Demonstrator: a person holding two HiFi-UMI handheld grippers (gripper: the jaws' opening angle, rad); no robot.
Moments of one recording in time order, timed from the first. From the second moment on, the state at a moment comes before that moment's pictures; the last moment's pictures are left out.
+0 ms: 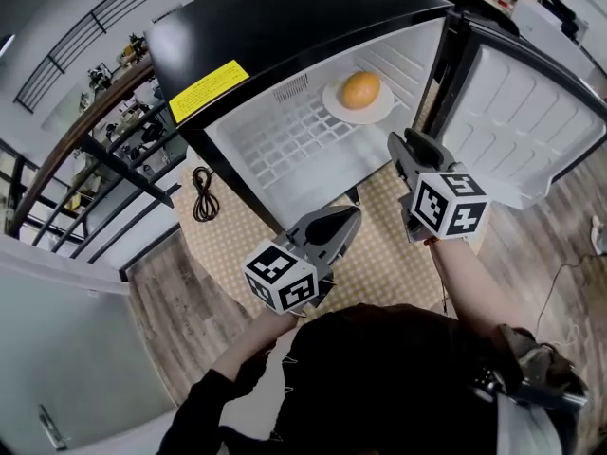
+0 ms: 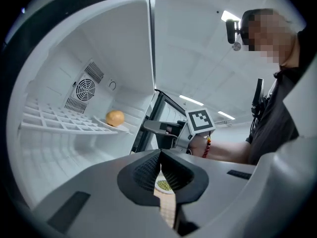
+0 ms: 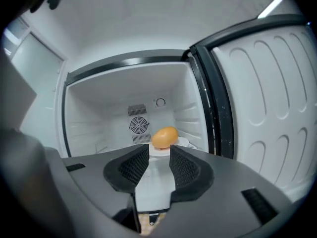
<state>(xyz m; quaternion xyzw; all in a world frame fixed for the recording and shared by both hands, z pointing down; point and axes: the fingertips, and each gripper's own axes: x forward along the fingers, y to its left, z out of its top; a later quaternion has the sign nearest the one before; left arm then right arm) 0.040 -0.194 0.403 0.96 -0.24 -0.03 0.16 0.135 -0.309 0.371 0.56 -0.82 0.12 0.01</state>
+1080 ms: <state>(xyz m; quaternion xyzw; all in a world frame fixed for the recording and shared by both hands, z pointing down) 0.215 0.013 0.383 0.95 -0.28 -0.03 0.16 0.270 -0.062 0.400 0.43 -0.87 0.23 0.00</state>
